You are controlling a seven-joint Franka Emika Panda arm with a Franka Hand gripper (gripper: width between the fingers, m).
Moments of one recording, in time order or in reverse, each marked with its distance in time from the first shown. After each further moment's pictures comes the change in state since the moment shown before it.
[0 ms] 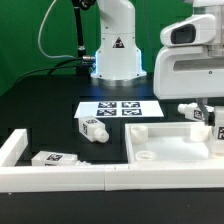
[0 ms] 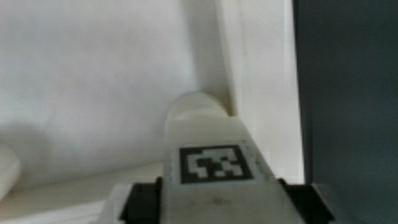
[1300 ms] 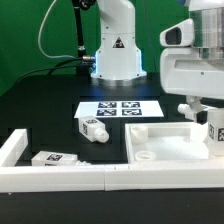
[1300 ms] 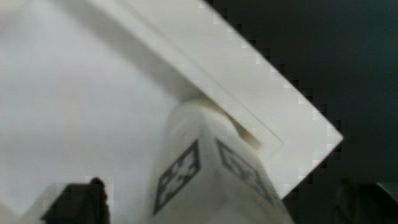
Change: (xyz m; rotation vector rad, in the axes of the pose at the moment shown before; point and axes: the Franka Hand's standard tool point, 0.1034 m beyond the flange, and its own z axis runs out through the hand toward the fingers) arm 0.002 0.001 0.003 0.029 0.005 0.430
